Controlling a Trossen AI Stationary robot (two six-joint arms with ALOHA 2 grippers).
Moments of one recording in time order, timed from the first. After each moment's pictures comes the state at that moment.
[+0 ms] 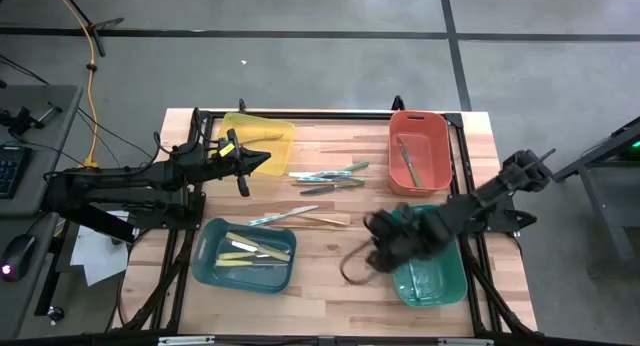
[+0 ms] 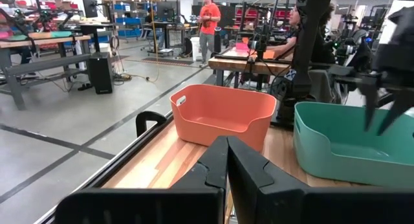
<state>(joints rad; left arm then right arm) 0.20 0.67 0.38 0.27 -0.12 -0.03 0.52 1.56 1.33 -1.02 0.43 1.03</state>
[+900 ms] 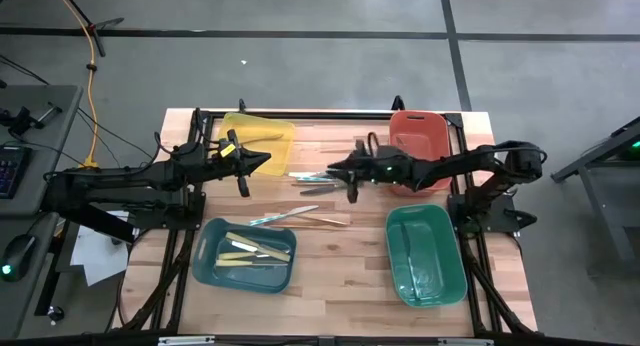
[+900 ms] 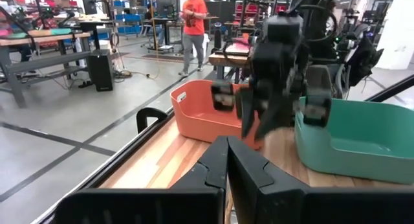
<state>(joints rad) 0.20 0.67 0.38 0.25 -0.12 -0.02 -0.18 1.56 0.67 0.74 -0.05 0.07</state>
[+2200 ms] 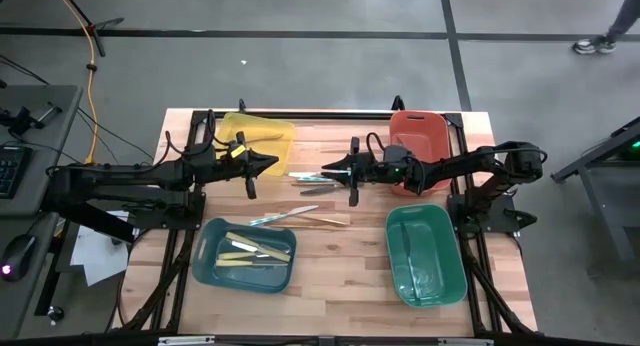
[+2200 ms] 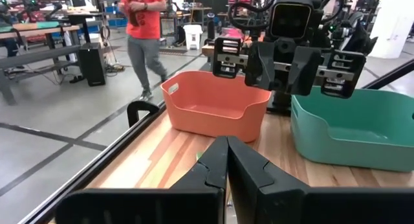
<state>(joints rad) 0.20 0.79 0.39 0.34 -0.09 -0.01 -0.14 1.56 0.70 0.92 -0.13 -0.06</state>
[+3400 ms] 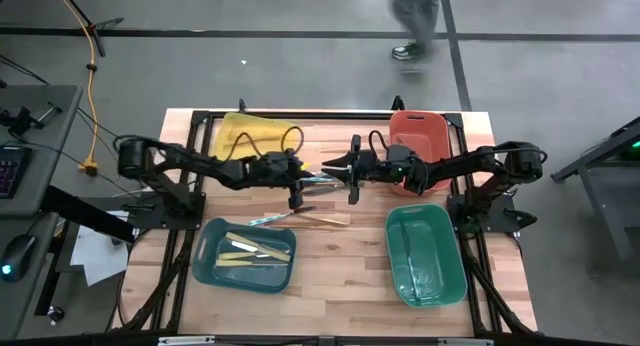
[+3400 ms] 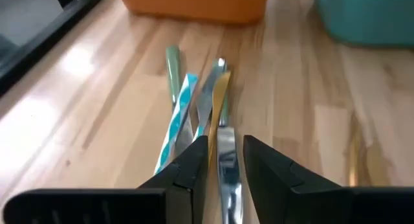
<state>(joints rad) 0.19 1.60 0.64 0.43 -0.03 0.02 -0.14 1.56 0.70 0.99 -0.11 -0.04</state>
